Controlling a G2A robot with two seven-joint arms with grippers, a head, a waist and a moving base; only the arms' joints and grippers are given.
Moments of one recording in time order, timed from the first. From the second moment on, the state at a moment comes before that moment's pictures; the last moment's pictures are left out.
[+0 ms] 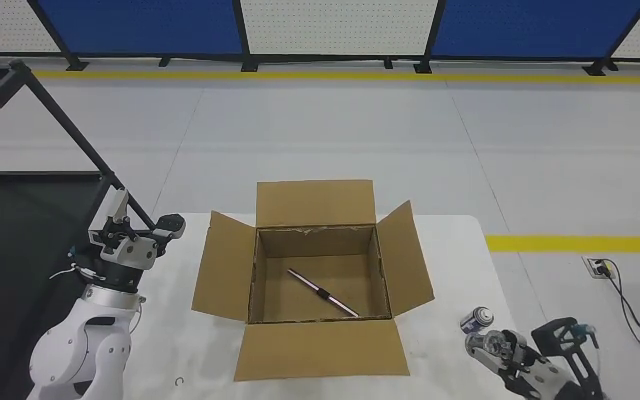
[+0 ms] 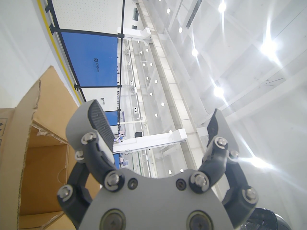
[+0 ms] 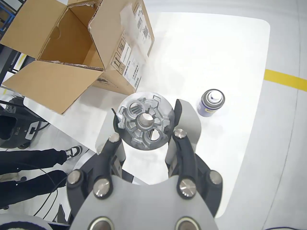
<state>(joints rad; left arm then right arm) 1.12 -1.18 -1.70 -1.73 -0.68 -0.01 -0.31 -1.64 -1.34 2.03 -2.26 -0.67 -0.43 1.04</state>
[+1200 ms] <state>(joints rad) 1.12 -1.18 -1.70 -1.73 -0.68 -0.01 -0.31 -1.47 -1.30 1.70 -1.91 -1.15 -0.23 0.93</state>
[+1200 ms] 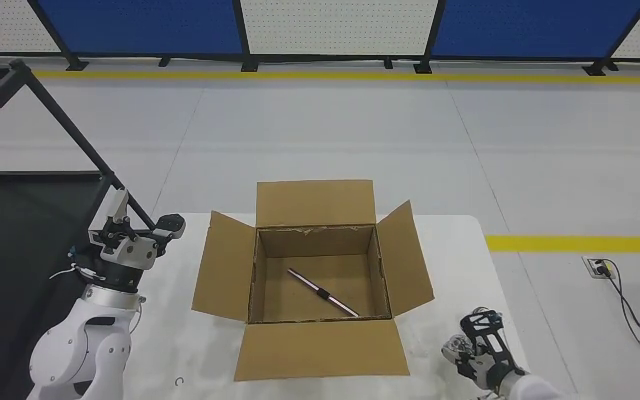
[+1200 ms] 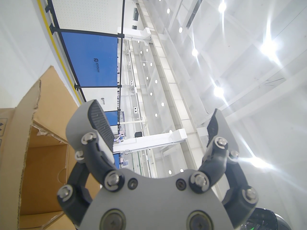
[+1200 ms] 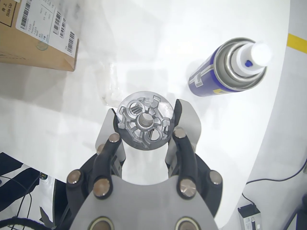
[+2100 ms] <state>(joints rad) 1.12 -1.18 -1.70 -1.73 -0.68 -0.01 -0.31 -1.45 -1.28 1.65 -1.87 -1.18 -0.18 0.90</state>
